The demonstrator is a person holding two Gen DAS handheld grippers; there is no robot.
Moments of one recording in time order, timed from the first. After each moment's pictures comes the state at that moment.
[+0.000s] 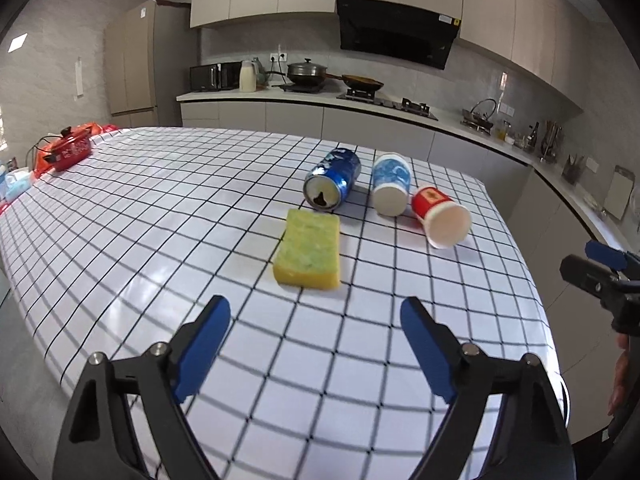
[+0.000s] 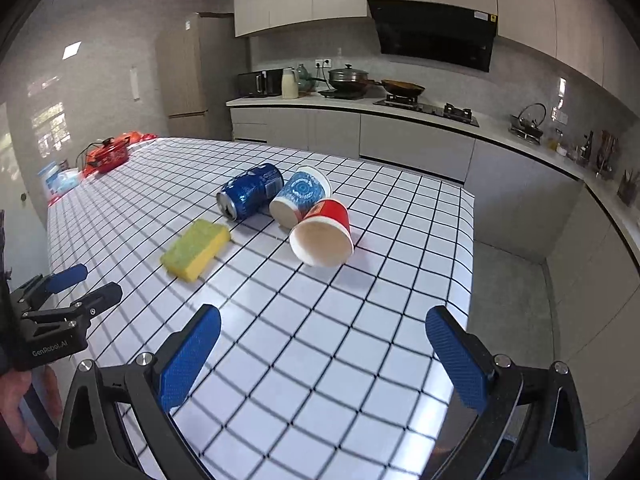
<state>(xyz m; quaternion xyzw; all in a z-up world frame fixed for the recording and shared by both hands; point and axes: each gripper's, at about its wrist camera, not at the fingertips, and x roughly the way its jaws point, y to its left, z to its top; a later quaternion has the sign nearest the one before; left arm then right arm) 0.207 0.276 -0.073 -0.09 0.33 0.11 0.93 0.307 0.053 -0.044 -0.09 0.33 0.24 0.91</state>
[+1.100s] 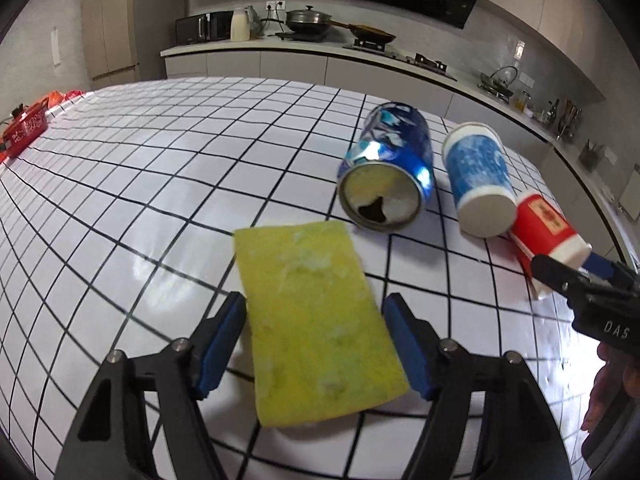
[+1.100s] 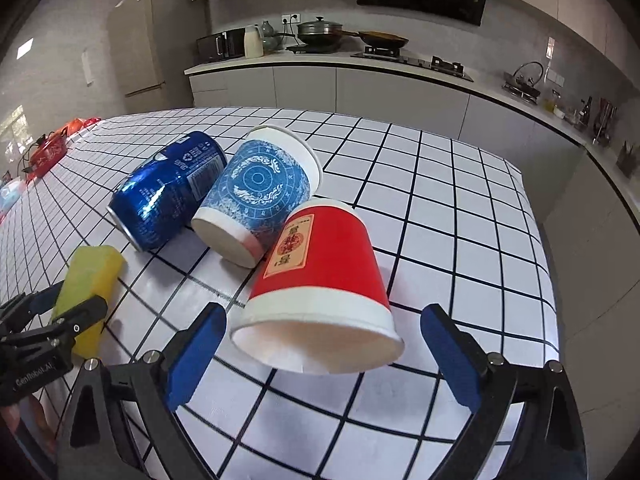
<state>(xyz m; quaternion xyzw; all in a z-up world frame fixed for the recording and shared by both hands) 0.342 0.334 -0.132 -0.11 0.42 0.09 0.90 0.464 0.143 -0.131 -0.08 0.41 0.18 0.89</state>
